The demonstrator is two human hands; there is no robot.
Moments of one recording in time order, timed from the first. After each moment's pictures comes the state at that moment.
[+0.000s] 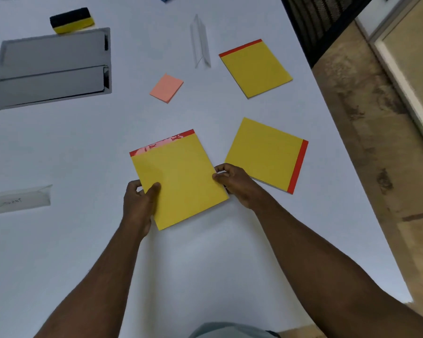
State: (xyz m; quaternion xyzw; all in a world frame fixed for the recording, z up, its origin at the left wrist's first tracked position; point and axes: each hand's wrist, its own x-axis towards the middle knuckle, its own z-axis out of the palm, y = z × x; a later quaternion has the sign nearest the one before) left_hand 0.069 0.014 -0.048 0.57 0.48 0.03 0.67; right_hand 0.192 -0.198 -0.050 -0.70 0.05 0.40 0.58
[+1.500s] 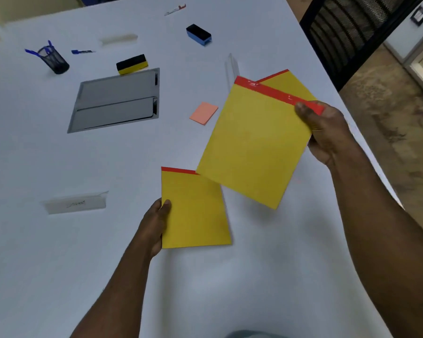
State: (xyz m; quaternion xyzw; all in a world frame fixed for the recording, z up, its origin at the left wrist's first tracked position) left_hand 0.014 0.046 -0.004 0.54 0.44 -0.06 0.72; right_hand 0.274 -0.248 0.093 -0.62 -0.01 0.15 0.77
